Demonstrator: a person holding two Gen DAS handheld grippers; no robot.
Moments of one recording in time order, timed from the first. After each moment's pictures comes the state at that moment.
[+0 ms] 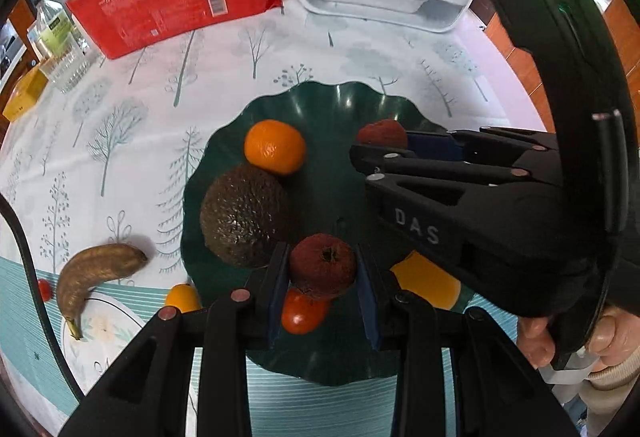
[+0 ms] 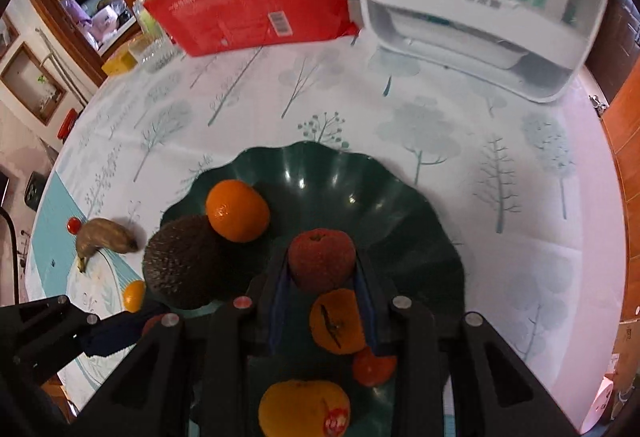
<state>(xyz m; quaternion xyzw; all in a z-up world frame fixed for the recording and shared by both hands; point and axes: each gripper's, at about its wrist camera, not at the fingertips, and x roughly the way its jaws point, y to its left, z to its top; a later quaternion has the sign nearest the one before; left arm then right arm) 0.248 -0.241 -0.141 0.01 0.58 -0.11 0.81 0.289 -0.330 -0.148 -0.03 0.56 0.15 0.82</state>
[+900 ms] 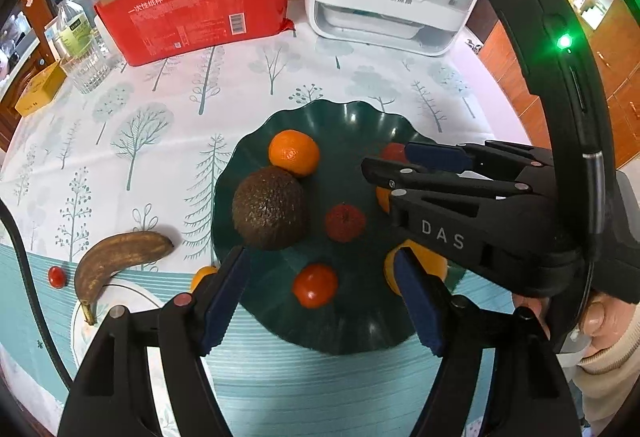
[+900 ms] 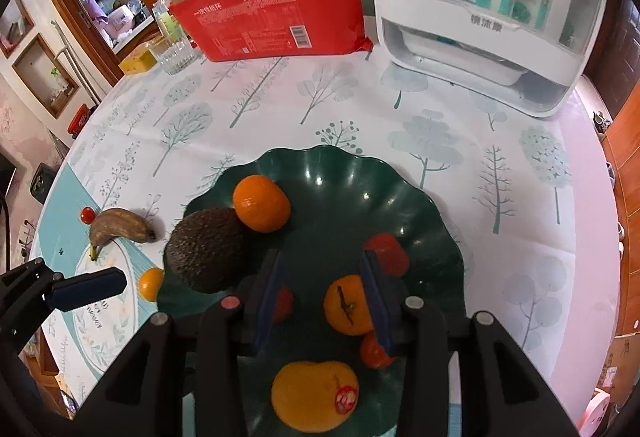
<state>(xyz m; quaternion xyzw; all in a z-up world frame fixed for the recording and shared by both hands) 0.218 -0.216 -0.104 -0.01 0.54 -0.12 0.83 0.264 -0.330 -0.122 -0.03 0.53 0.16 0.83</state>
